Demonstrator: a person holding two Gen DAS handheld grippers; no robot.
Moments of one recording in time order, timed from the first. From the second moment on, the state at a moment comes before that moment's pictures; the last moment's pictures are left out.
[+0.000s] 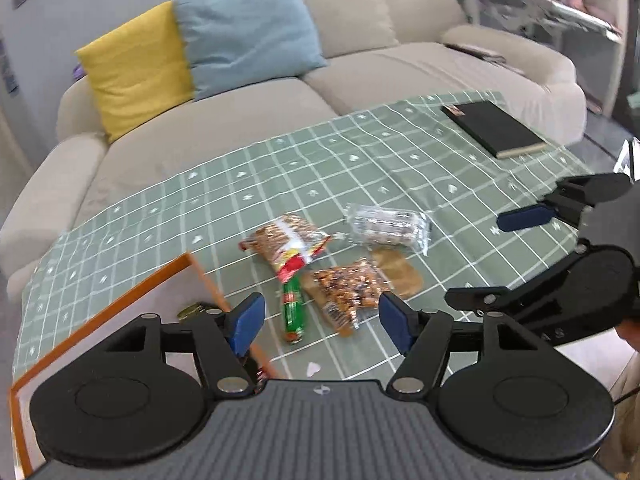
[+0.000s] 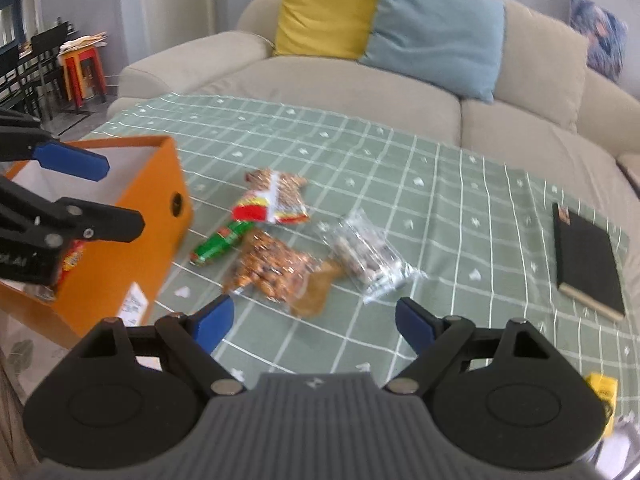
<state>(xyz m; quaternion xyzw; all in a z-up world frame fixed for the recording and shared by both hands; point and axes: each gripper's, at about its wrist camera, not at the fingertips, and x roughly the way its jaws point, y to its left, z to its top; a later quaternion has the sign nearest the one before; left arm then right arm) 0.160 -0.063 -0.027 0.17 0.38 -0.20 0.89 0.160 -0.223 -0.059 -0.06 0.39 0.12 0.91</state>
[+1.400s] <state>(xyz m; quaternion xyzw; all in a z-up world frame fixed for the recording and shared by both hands) 0.288 -0.109 -0.112 0.05 0.57 -0.12 0.81 0.290 -0.252 -0.139 -0.11 0.40 0.16 0.89</state>
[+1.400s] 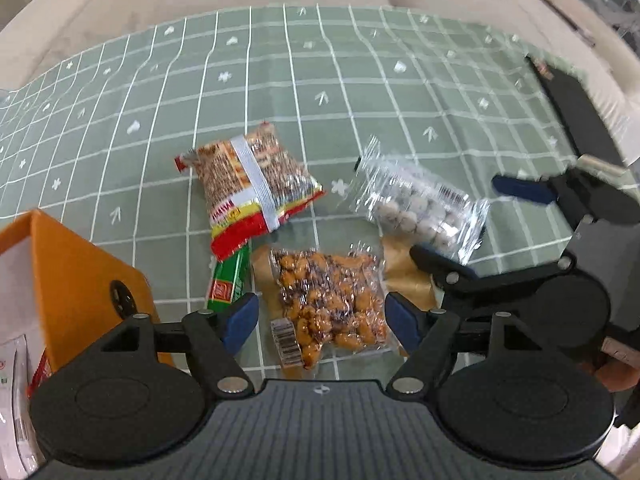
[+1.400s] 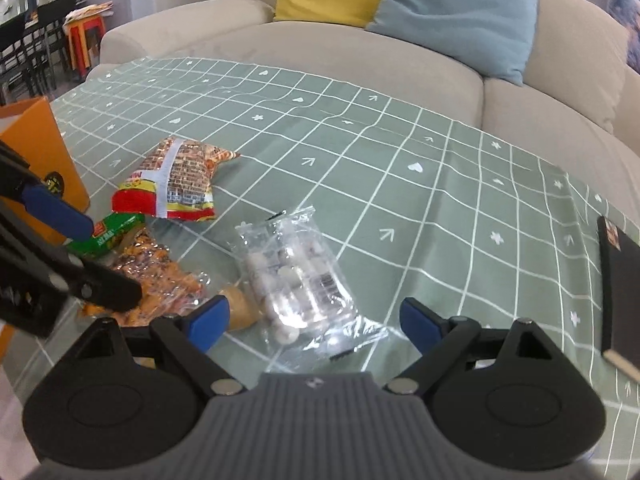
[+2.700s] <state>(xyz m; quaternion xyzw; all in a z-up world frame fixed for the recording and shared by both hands) 0.219 -0.104 -0.119 0.02 0.56 -0.11 0.82 0.211 -0.248 -0.136 -0.06 0.52 0.11 0.84</state>
